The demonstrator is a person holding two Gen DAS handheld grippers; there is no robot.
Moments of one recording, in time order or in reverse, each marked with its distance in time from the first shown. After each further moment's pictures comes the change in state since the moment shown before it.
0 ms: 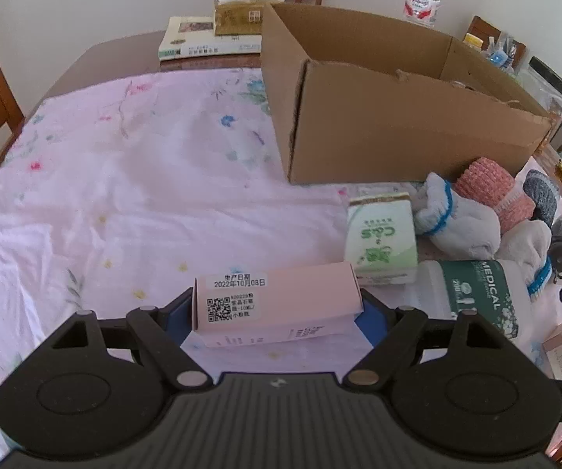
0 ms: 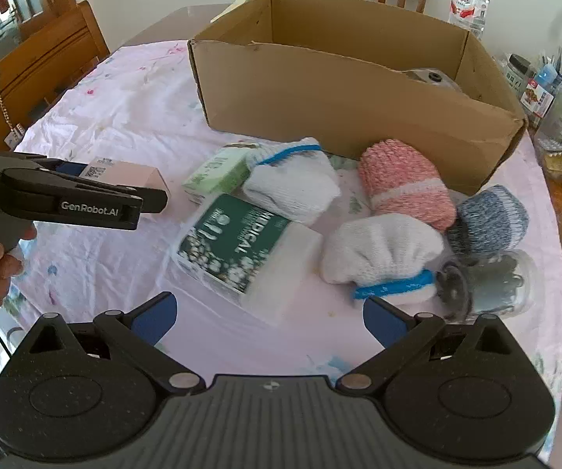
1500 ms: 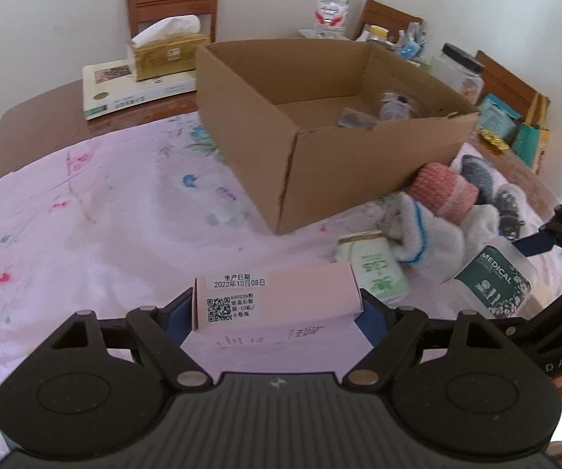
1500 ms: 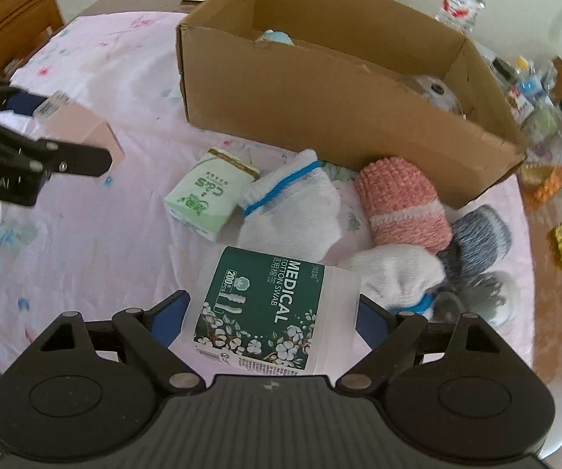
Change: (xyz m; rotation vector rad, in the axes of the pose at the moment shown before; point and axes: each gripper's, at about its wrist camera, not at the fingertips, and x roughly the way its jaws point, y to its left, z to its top) left arm -0.012 0.050 0.047 0.264 -0.010 -0.271; right arm 0.016 0.037 0.038 -0.016 0.122 -0.199
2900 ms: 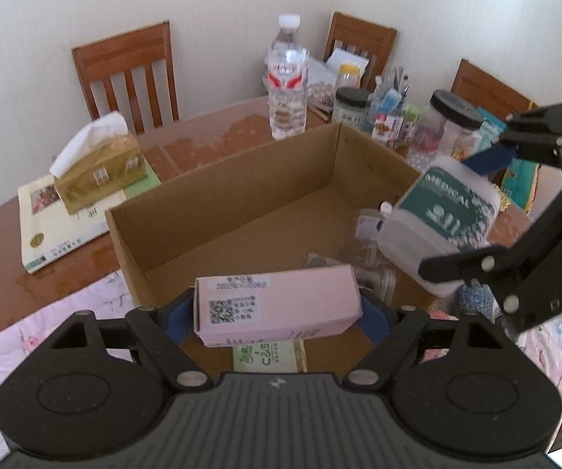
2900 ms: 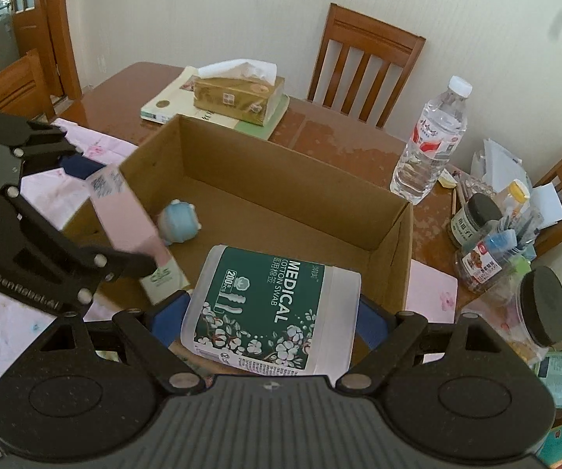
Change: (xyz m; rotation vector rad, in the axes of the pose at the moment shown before) left arm 0.060 -0.049 0.161 0.118 -0.027 0.006; right arm -0.012 -0.137 0.150 -0.120 -0.207 0.066
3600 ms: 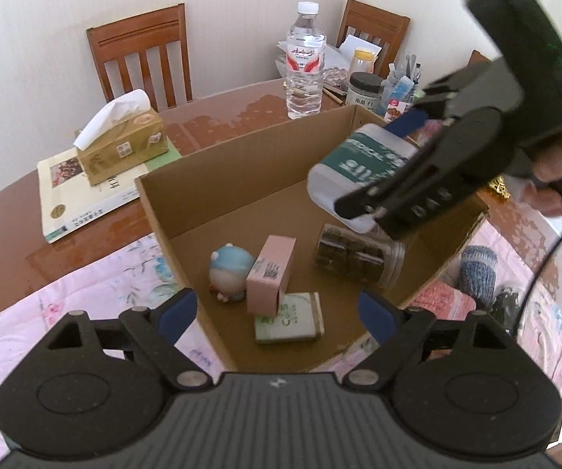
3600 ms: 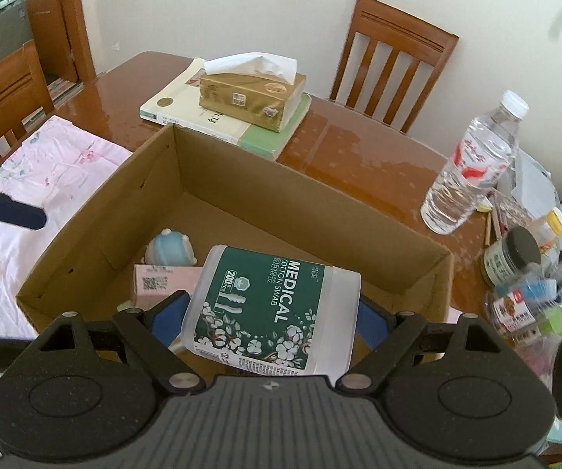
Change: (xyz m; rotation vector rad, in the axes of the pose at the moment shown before) left arm -0.027 0.009 -0.012 -0.022 0.049 0.026; right arm 0.058 -0.001 0.051 -0.054 0.038 0.060
